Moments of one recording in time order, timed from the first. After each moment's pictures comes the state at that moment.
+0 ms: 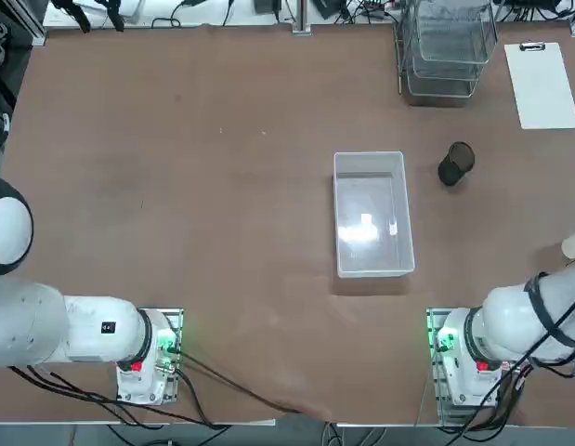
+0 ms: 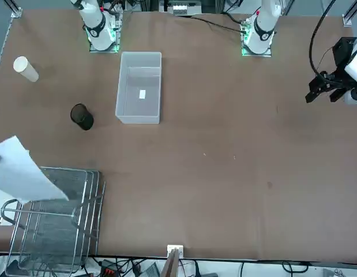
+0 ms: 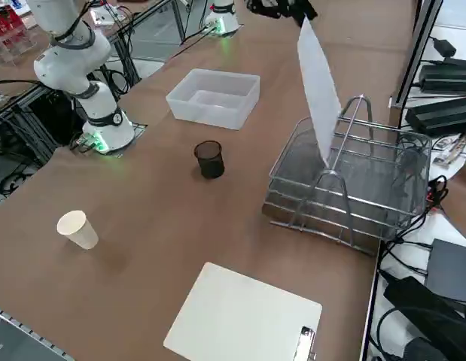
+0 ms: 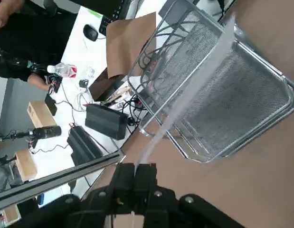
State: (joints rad) arm -0.16 0.21 -0.03 -1.39 0.53 2.00 0.55
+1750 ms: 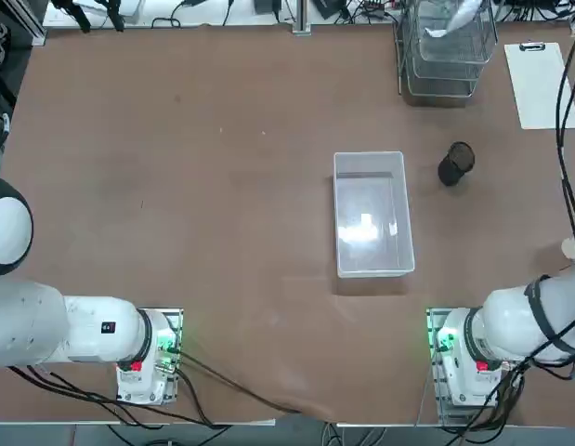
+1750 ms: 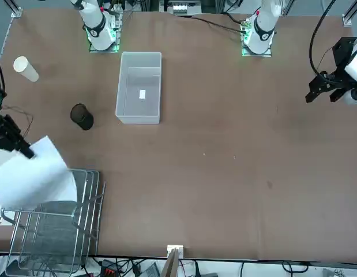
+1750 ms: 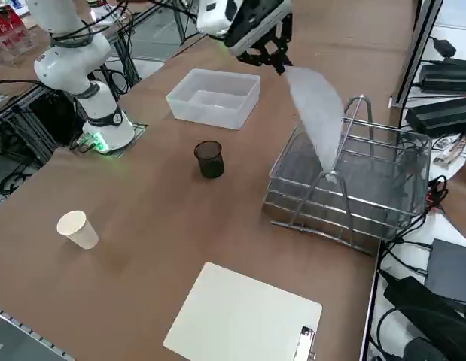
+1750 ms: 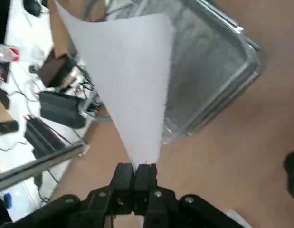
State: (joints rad) arm -0.12 0.11 -0.05 -1.71 0.51 2.07 0.54
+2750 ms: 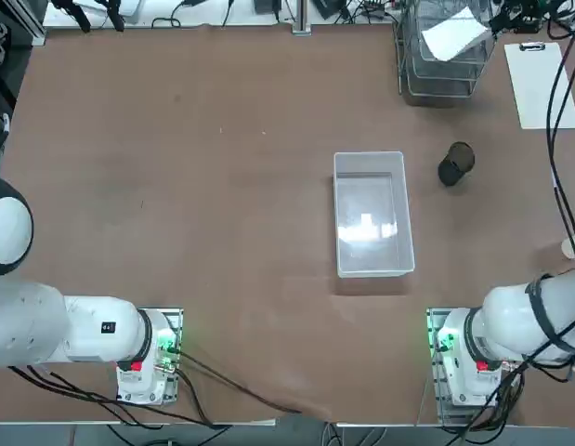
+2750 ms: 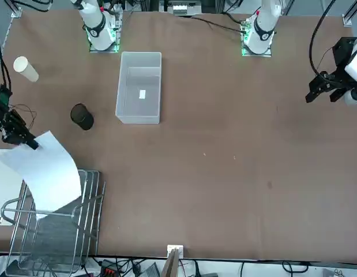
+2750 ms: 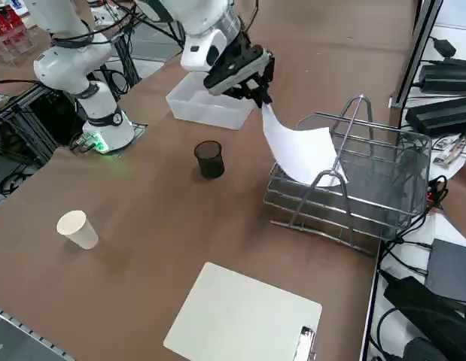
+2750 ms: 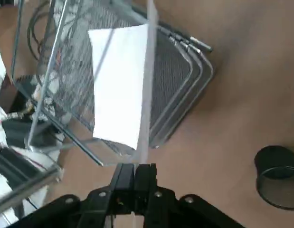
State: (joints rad) arm -0.17 0.13 -0.05 -1.82 0.48 2.15 0.63
